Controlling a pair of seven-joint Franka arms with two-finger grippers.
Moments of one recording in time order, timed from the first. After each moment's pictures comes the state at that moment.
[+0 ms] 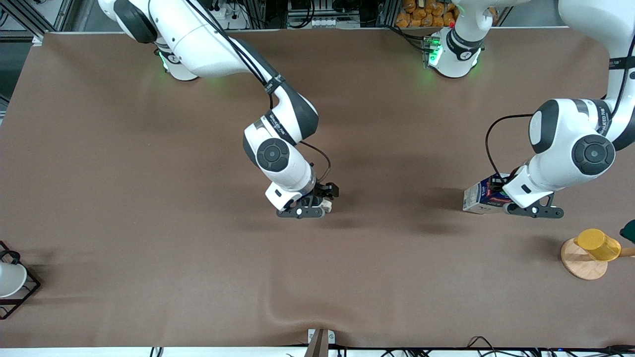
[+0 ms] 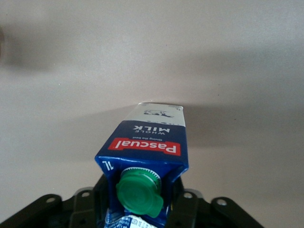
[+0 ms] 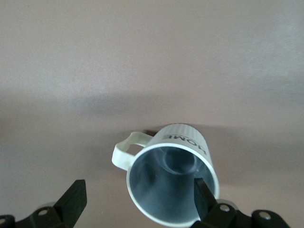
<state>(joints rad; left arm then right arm) 0.03 0.29 -0.08 -1.88 0.12 2.05 0.01 0.64 0.81 0.02 -1.24 0.22 2.15 0.60</state>
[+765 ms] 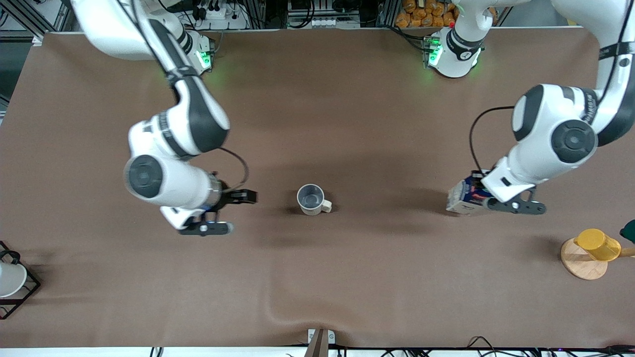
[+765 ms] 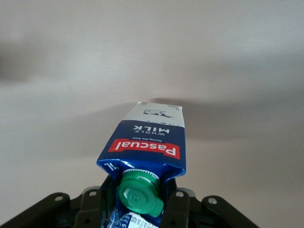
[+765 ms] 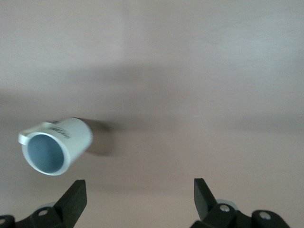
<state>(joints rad) 0.02 0.26 -0.27 -1.78 0.12 1.93 -0.17 0.32 0.53 0.00 -1.40 0.22 1.83 0.25</state>
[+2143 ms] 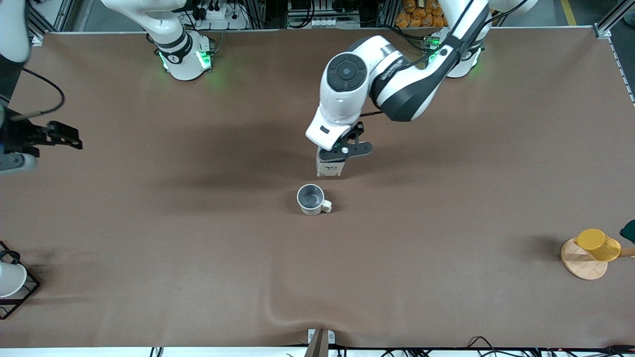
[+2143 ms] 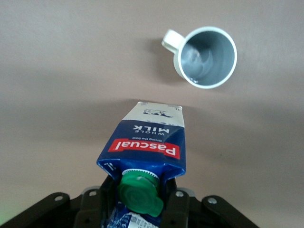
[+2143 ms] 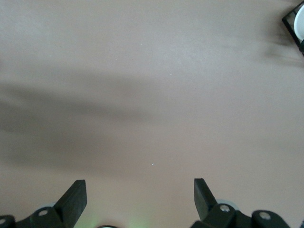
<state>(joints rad) -0.47 0.49 -0.40 -1.50 0.07 1.90 -1.02 0.03 0.09 -0.12 -1.54 -0.01 1.50 -0.28</state>
